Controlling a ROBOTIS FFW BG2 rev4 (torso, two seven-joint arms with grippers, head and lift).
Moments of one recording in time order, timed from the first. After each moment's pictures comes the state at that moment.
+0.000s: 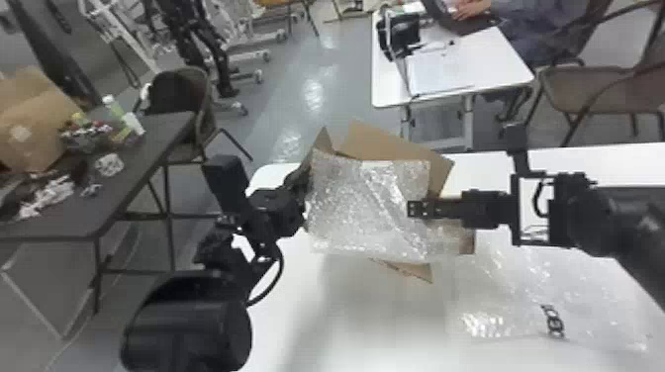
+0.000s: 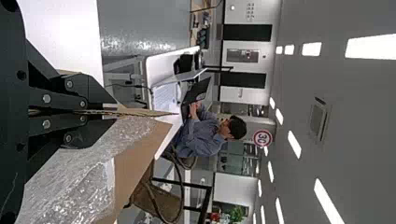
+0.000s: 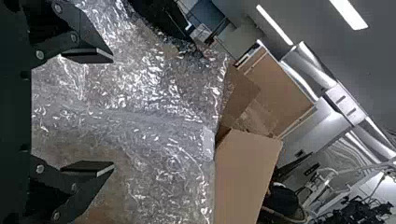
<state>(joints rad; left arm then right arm) 0.10 0.08 0.24 -2.00 0.15 0.43 -0.37 -0.68 0.00 0.40 -0.90 -0.50 0.66 1.02</state>
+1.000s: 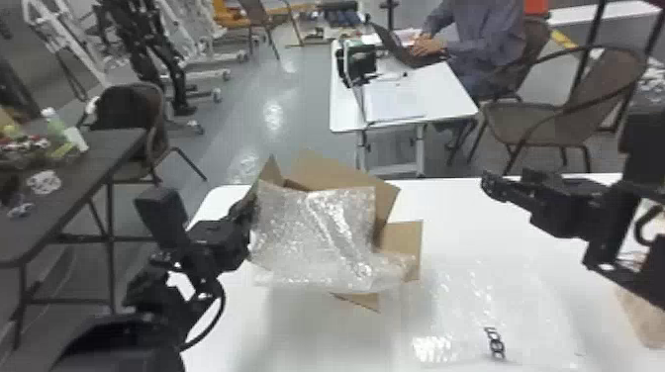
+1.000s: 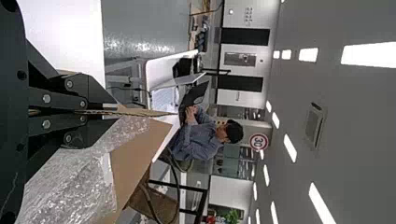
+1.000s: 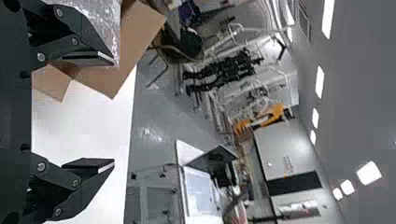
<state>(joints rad) 0.14 0.08 0.27 -2.01 0.18 0.40 -0.37 -0.12 -0.05 0.01 -2.03 -0.29 0.85 0.36</state>
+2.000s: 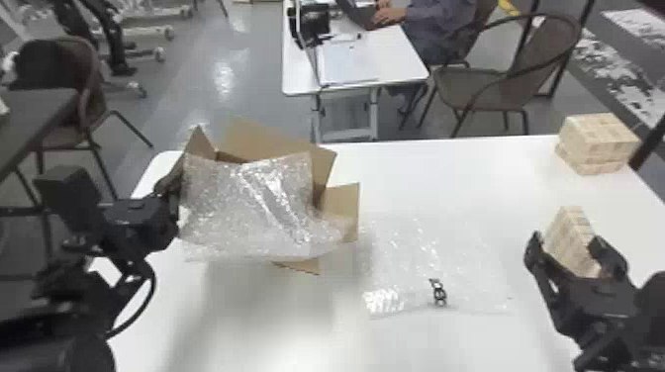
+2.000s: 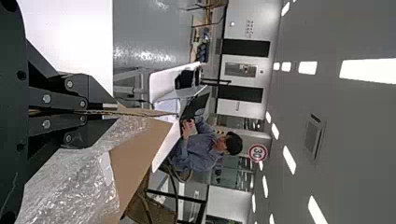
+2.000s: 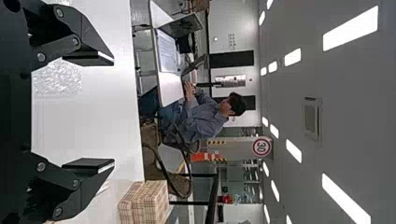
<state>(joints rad) 0.19 0.06 0.33 -2.04 0.20 0.38 -0.38 0.47 0.00 -0.02 -2.02 -0.05 0.00 -0.01</state>
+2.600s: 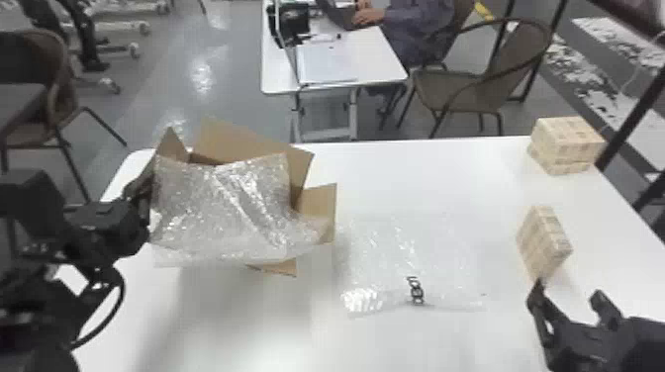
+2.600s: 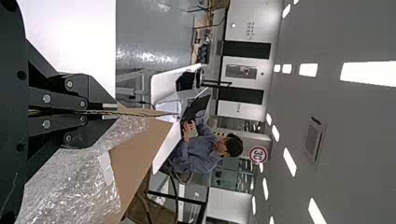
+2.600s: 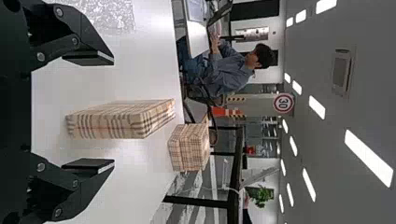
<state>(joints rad) 0.20 0.05 0.34 -2.04 0.19 0.39 -0.39 0.50 0.00 -0.08 -1.84 -0.07 -0.11 -0.14</state>
